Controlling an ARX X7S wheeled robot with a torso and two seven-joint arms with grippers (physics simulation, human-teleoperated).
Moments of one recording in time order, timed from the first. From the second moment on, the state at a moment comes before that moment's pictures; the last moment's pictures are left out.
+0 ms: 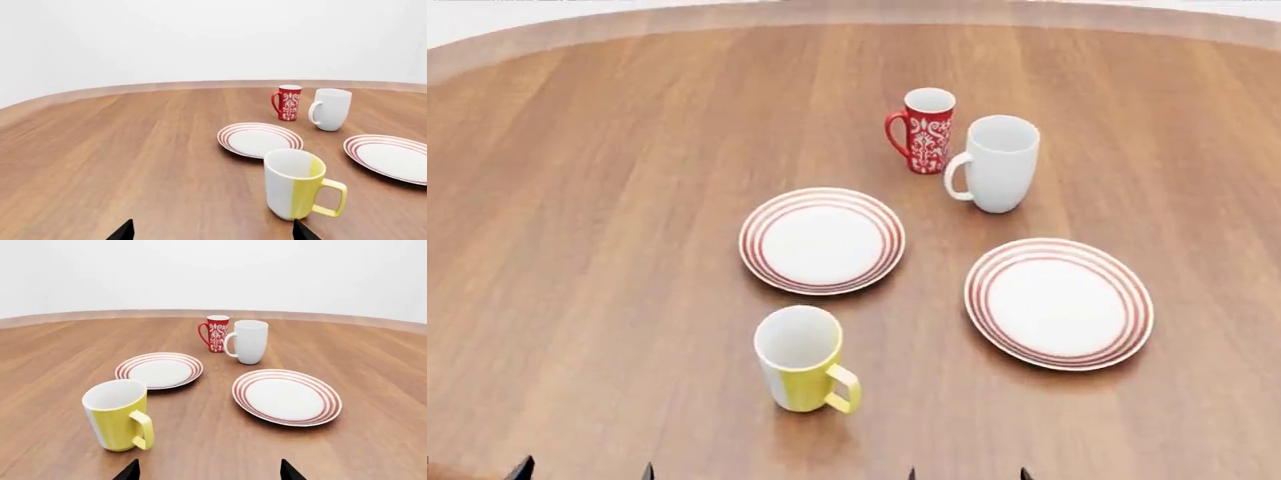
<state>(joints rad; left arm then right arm) 0.01 -0.11 0.16 0.01 -0.10 0.02 -0.14 0.01 0.12 -0.17 -0.02 0.12 0.06 0.14</state>
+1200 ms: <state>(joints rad) 0.01 -0.16 0.21 0.02 -0.14 0.03 -0.18 0.04 0.27 -0.23 -0.12 0.18 0.18 0.06</state>
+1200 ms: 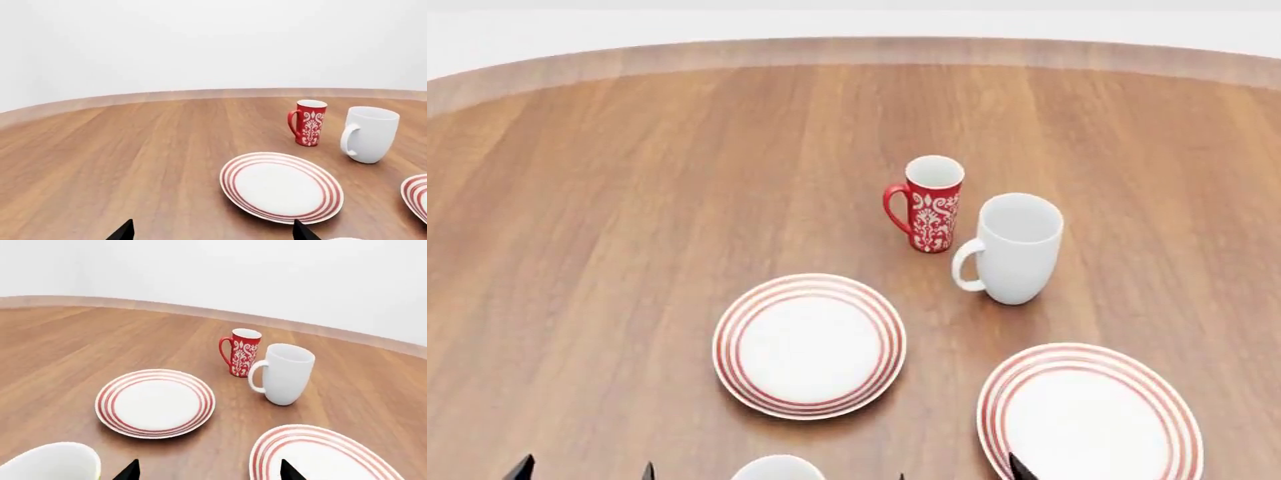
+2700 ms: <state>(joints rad) 0.00 -0.20 0.25 0.01 -0.18 0.04 -0.22 0.16 0.38 -0.43 0.22 0.23 0.02 -0.43</state>
